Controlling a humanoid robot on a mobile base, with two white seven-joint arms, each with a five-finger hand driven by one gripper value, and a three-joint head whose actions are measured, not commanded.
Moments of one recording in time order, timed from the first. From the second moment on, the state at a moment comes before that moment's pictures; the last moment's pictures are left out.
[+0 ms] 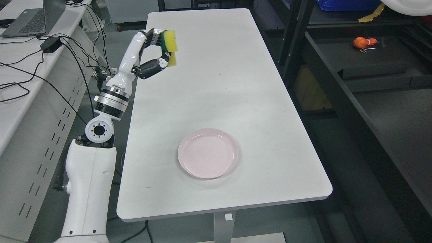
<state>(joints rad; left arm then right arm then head) -0.76 0.04 0.12 -1.17 -0.26 -0.39 -0.18 -0.08 0.00 -0.21 0.00 -0.11 0.08 -0.07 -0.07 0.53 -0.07</state>
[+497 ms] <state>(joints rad) -0.61 0.01 0.31 -1.24 -0.10 -0.34 -0.01 -0.08 0.00 -0.21 0.00 -0.11 0.07 -0.07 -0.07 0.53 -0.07</state>
